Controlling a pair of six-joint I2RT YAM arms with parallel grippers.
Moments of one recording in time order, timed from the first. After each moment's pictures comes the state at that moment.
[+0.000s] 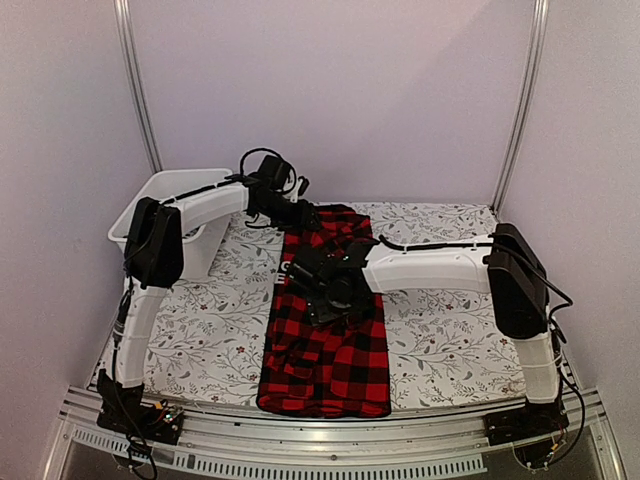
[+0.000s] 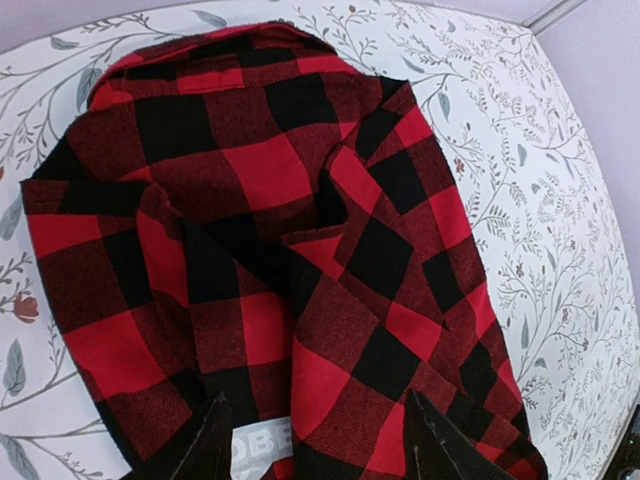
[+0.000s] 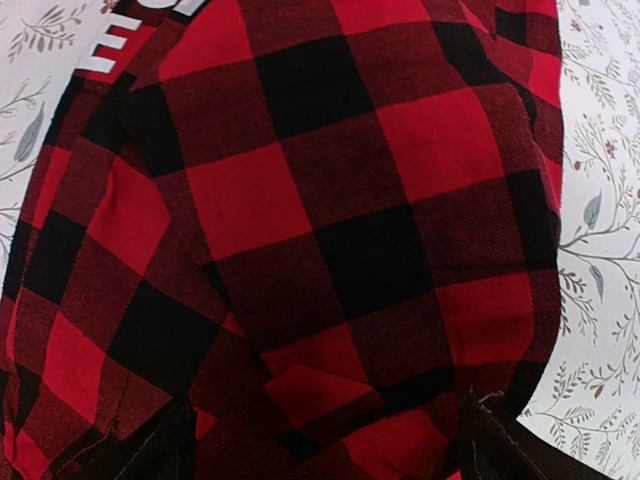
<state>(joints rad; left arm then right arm) -0.50 2.40 2.11 -0.56 0.28 -0.30 1.10 2.17 1.72 -0.79 0.46 0.68</state>
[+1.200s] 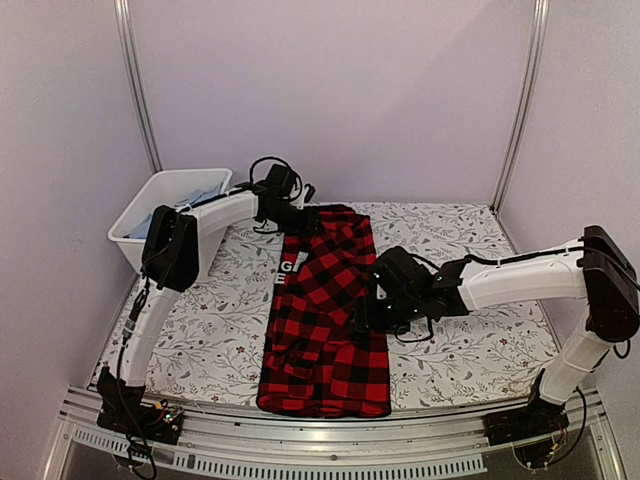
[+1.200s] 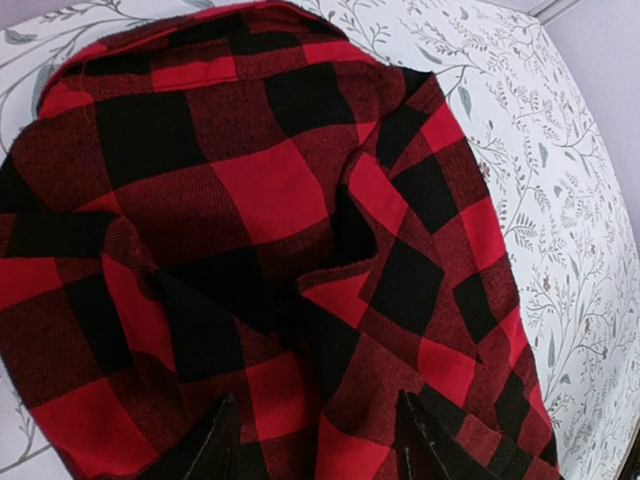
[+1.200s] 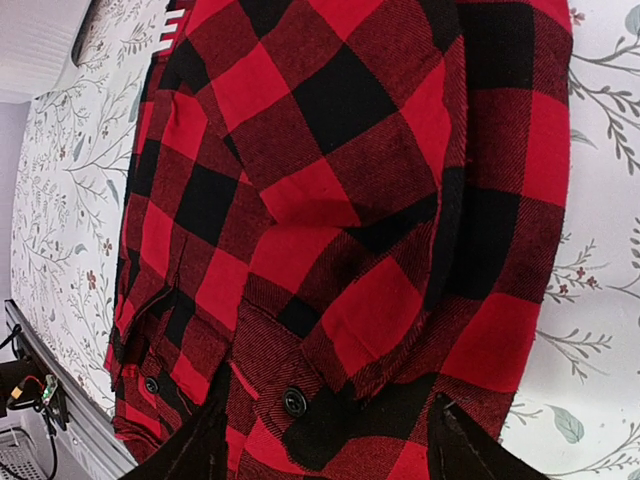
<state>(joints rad) -0.50 2.56 2.27 -0.56 0.31 -0.27 0.98 1.66 1.00 -0.28 0.04 0.87</state>
